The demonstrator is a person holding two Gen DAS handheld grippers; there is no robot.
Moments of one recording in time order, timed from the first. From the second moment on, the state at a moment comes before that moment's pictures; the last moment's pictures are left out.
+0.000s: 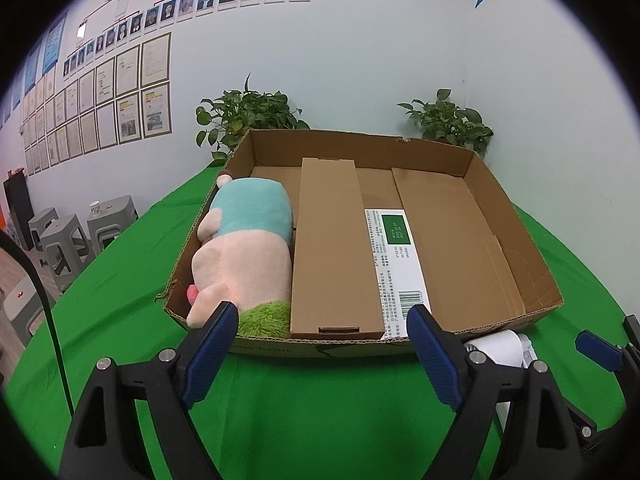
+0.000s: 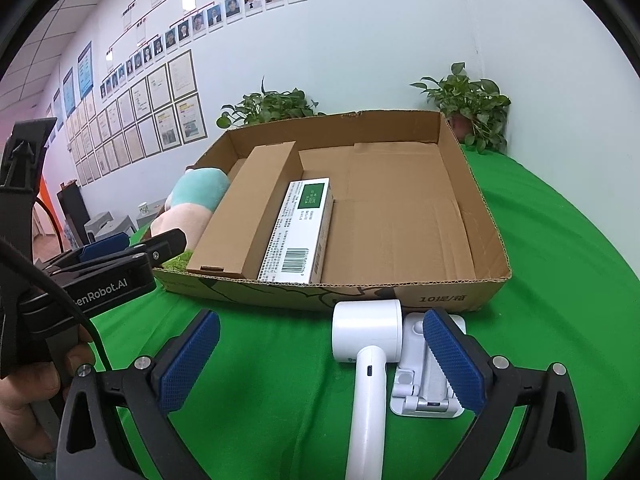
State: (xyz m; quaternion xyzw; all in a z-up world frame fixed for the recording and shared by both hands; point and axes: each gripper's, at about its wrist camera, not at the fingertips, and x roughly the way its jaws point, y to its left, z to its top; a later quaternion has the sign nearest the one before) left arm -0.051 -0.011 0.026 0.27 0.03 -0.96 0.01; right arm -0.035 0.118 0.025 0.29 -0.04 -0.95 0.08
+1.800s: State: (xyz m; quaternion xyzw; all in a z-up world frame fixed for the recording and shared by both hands) left arm -0.086 0.010 -0.049 0.49 0.23 -0.77 -0.33; right arm -0.009 0.097 -0.057 0.47 -0.02 -0.88 0.11
